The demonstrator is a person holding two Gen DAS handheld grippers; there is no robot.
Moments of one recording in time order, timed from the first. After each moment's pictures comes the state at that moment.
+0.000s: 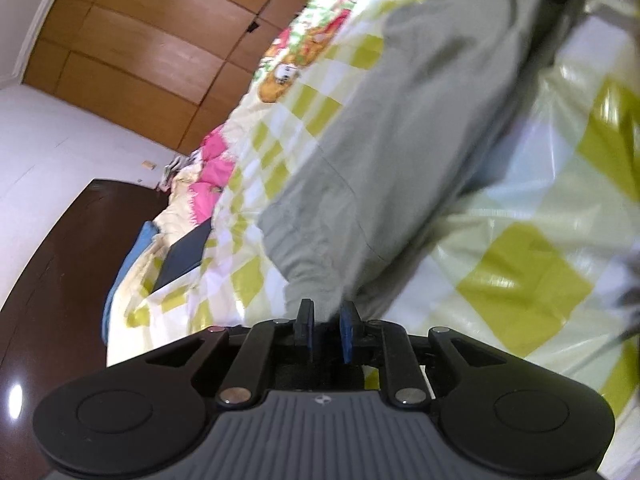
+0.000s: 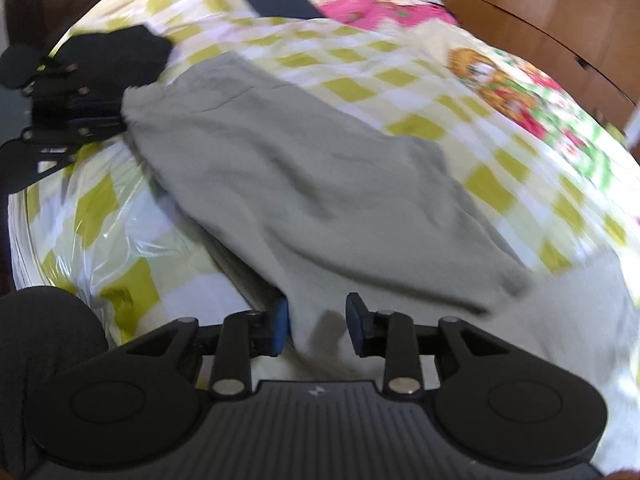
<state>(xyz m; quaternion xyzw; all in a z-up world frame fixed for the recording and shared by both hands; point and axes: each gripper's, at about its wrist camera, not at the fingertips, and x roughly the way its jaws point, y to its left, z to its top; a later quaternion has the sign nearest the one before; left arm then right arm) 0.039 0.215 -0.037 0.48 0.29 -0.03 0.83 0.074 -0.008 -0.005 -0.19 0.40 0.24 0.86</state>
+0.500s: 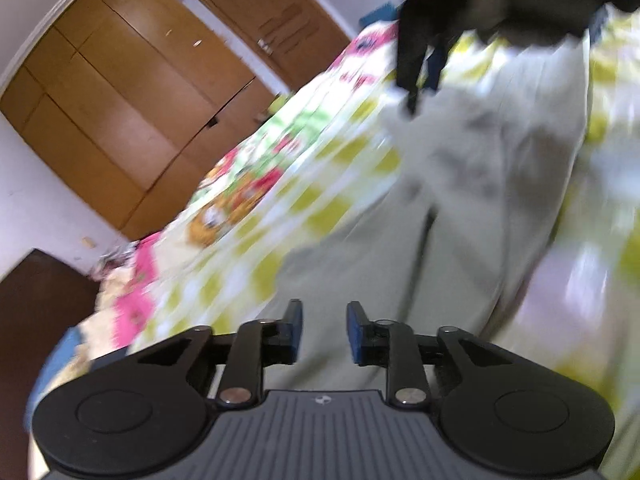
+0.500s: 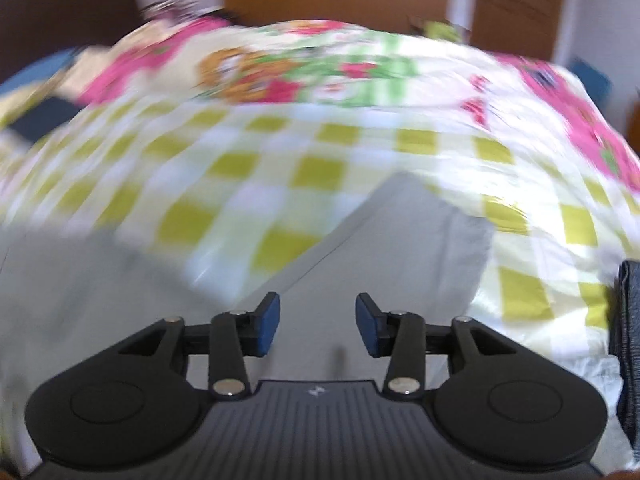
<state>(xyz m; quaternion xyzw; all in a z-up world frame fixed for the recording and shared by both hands) 0.060 0.031 0.005 0.38 0.21 -0.19 0.88 0.222 -0.187 0.028 0.03 0.42 0.00 0.91</state>
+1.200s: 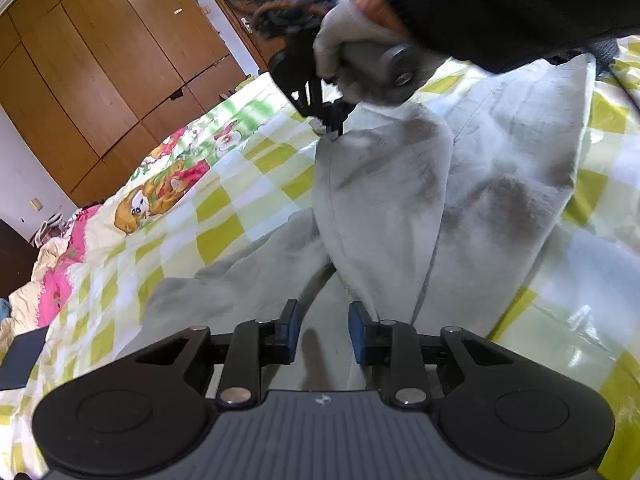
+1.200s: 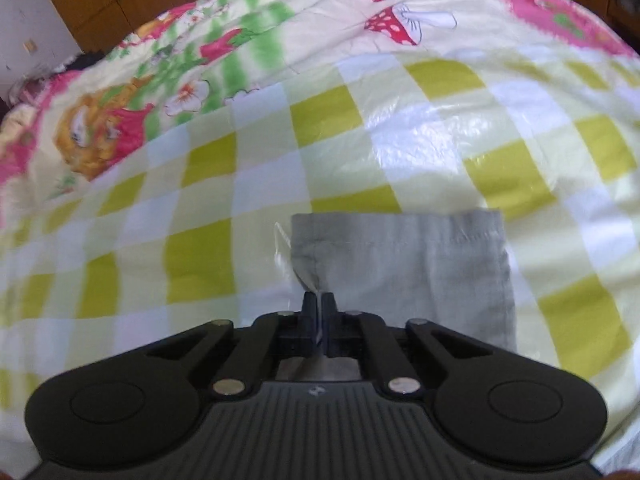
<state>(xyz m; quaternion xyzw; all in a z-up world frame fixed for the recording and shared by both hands) 0.082 -0.045 -0.032 0.32 0.26 -0.22 0.88 0.321 -0.238 -0.010 0.18 0.46 -0.09 0.86</state>
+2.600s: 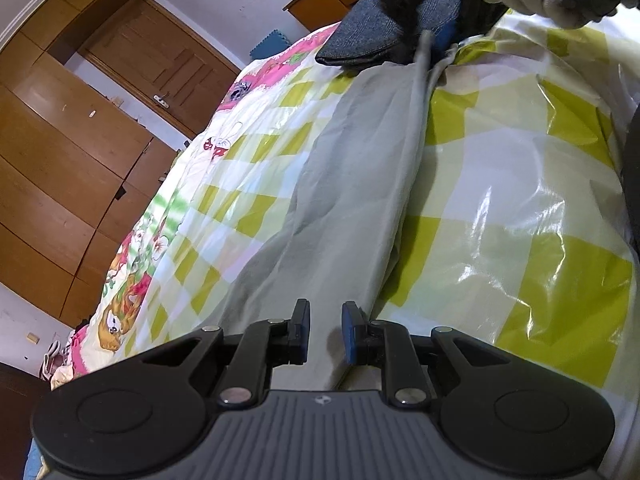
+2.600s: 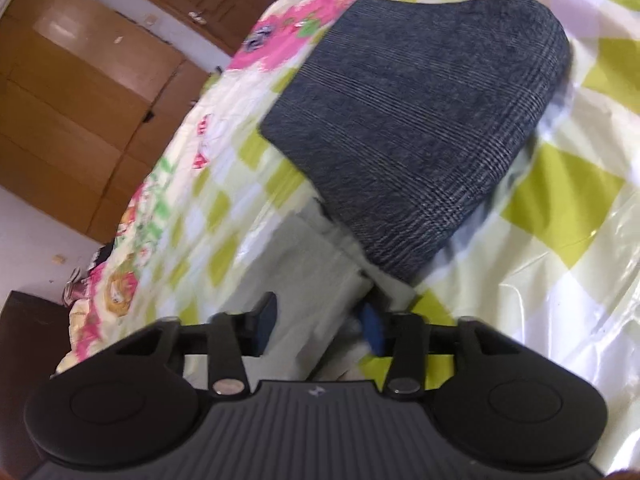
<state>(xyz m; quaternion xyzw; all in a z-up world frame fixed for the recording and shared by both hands) 0.014 -0.146 -0.039 0.46 0.19 -0.30 0.81 0.022 -0.439 -0.037 0.48 0.29 -0.13 0.82</state>
